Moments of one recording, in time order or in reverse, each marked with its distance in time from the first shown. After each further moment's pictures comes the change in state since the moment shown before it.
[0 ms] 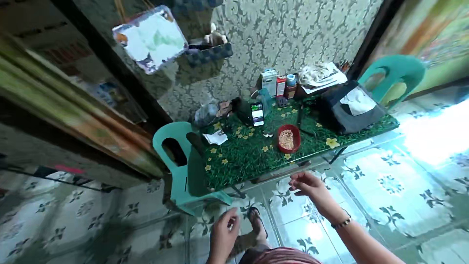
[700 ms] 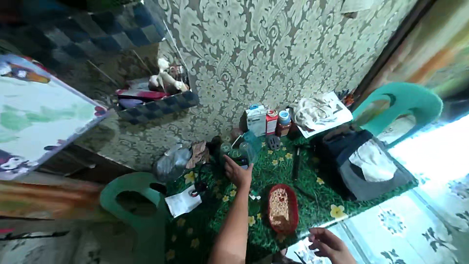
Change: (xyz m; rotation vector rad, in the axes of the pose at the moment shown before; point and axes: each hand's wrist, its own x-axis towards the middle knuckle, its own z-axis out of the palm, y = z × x) left_hand 0.566 0.096 0.180 0.118 0.339 -0.425; right_hand 0.196 -0.013 -0.142 -0.036 0.162 0.300
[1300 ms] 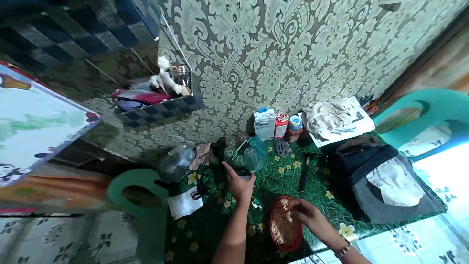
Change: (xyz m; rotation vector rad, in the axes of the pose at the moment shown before) left_hand -0.006 -0.001 -0.015 -0.019 0.064 -0.006; right_hand 0.134 -0.071 0.025 -0.276 -0.259 -0.208
